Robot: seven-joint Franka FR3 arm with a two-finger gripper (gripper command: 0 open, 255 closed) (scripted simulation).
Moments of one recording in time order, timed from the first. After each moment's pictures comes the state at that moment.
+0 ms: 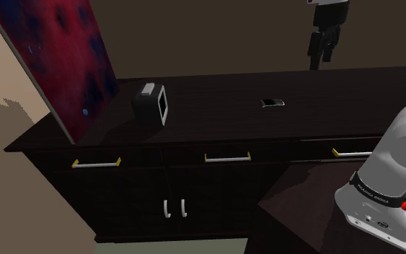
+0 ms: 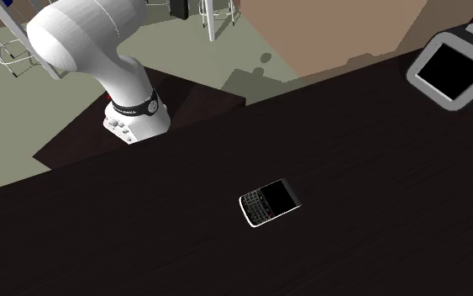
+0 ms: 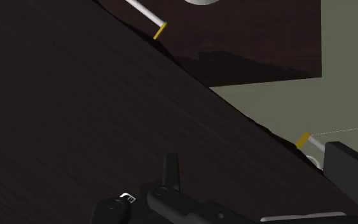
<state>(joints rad) -0.02 -0.76 -0.03 -2.33 -0.05 1.43 -0.02</state>
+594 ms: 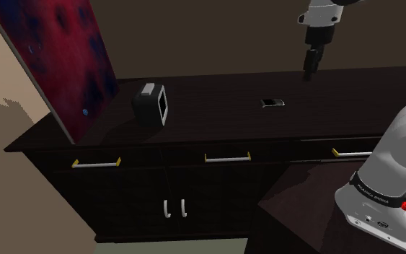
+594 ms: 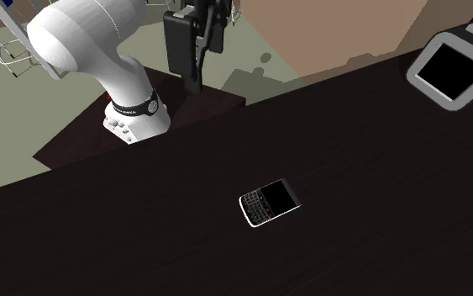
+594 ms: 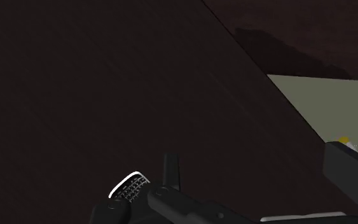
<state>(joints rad) 0.00 -0.70 -0.17 -2.44 -0.14 1.66 -0.26</state>
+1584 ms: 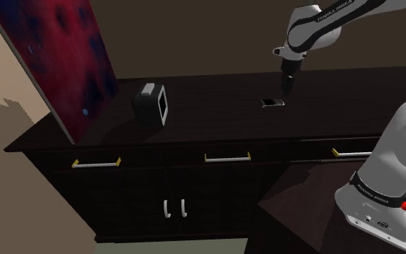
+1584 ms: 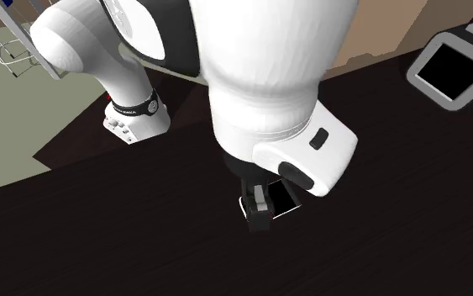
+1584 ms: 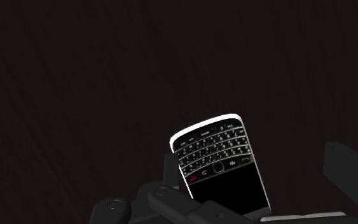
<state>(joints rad) 0.10 -0.24 -0.48 -2.42 -0.13 2.19 -0.84</state>
